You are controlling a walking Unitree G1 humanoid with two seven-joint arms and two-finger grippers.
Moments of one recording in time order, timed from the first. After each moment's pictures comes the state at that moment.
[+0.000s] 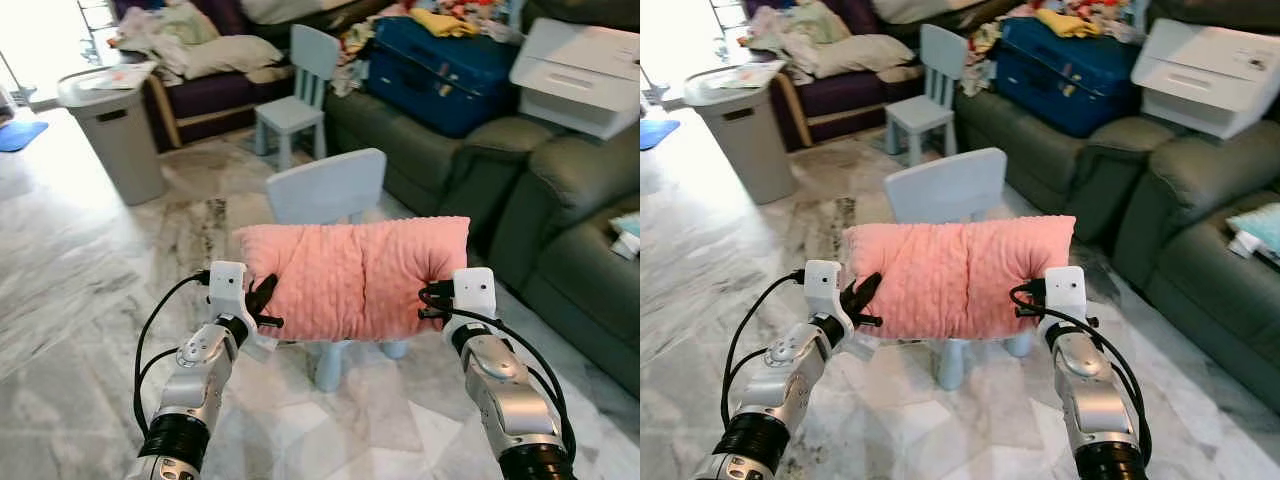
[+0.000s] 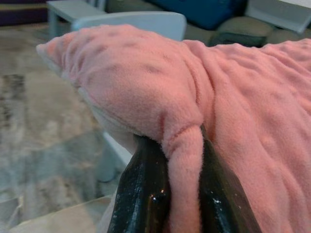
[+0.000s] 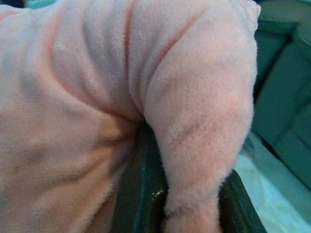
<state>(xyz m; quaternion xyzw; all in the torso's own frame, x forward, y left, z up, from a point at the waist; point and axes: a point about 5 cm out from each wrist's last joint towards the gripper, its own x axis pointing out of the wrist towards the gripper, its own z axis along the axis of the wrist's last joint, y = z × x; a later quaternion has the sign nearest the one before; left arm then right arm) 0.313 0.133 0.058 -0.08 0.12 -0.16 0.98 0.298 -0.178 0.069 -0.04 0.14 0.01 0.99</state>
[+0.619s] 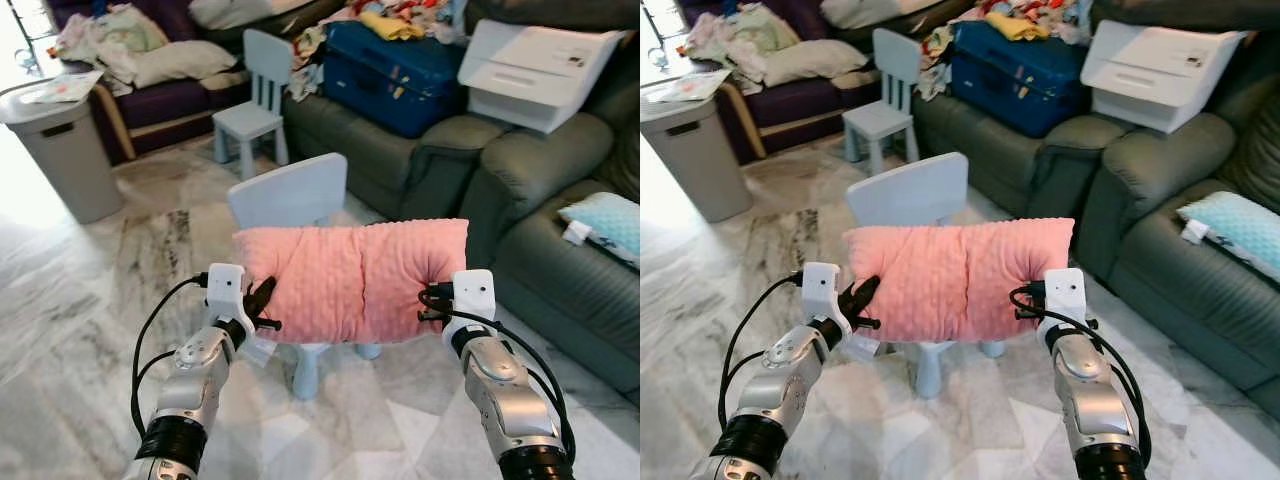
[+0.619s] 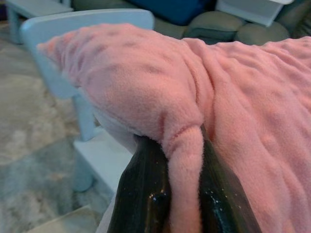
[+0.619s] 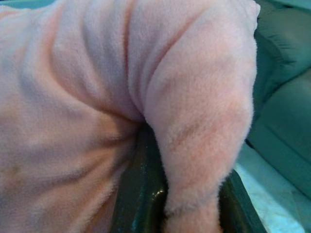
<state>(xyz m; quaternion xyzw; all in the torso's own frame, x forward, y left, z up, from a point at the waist) 0.310 0.135 0.054 -0.08 0.13 -0.17 0.97 0.297 -0.177 0.069 -0.04 0.14 0.02 0.99</state>
